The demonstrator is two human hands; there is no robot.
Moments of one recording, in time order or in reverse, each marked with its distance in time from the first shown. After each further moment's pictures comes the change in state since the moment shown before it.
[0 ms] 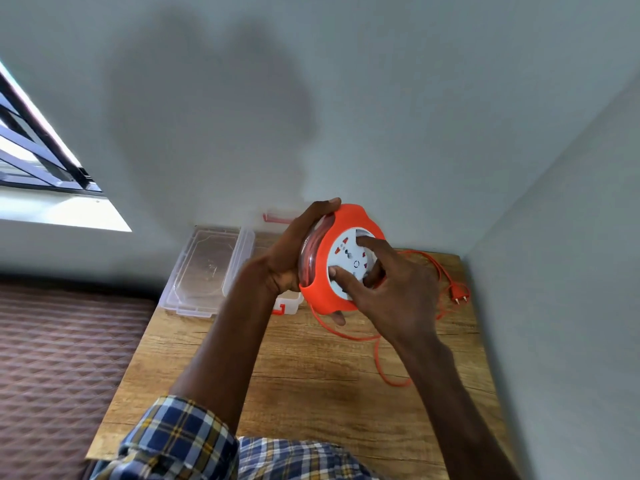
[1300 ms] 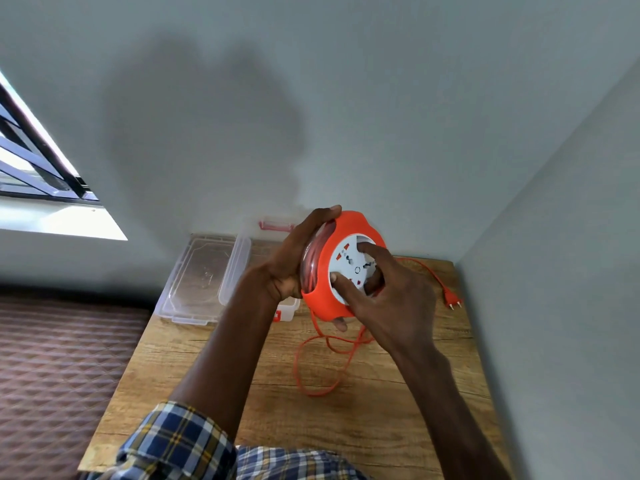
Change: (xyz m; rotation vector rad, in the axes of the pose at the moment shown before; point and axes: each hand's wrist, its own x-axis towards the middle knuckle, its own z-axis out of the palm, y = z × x) left_hand 0.000 -0.002 0.012 0.007 -0.011 0.008; right_hand -0.006 -0.002 -0.008 -0.019 -0.015 0.024
